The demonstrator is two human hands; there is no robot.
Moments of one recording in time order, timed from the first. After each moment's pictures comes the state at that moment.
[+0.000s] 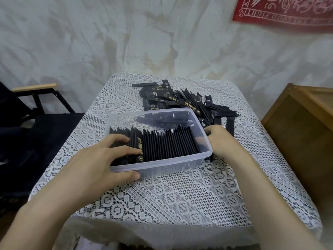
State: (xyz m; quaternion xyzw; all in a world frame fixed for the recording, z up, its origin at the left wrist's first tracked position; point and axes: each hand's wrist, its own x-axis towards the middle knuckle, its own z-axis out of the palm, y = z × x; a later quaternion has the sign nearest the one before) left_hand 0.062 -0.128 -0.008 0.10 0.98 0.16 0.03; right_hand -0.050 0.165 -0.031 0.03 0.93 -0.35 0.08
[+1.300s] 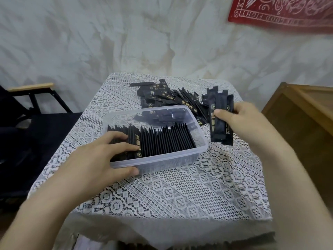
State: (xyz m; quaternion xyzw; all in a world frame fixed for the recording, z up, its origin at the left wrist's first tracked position) left_hand 0.061 -0.129 -0.011 0.10 0.98 0.15 0.01; right_hand -0.014 0.187 0.040 0.01 0.87 -0.49 -0.02
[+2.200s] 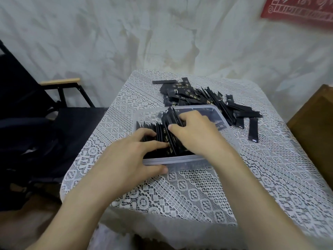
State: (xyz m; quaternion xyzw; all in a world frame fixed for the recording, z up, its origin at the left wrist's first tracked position) left_hand 0.059 -0.125 -0.018 0.11 0.98 0.15 -0.02; right_hand -0.009 0.051 0.019 -0.11 0.95 -0.29 0.04
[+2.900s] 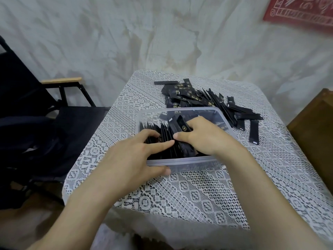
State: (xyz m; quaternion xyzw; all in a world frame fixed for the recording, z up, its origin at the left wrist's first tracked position) left_hand 0.060 -0.122 -0.014 0.12 0.98 0.14 -0.01; right_hand -0.023 0.067 0.016 -0.11 0.92 -0.33 0.15
